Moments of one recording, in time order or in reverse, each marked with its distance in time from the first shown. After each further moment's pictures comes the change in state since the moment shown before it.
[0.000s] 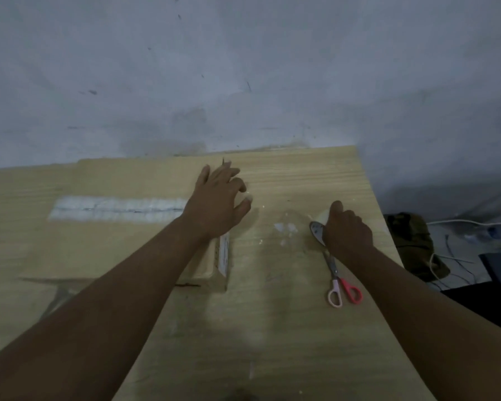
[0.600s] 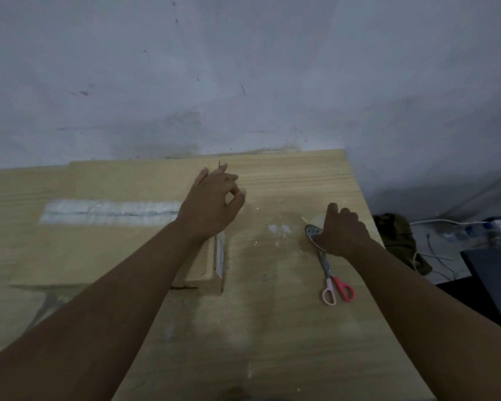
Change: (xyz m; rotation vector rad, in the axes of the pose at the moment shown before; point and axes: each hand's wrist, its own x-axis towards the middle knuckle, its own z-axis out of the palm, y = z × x) left_hand -0.001 -0.003 -0.005 -0.238 0.066 -0.001; right_hand -0.003 0.000 -0.025 -0.054 -0.233 0.010
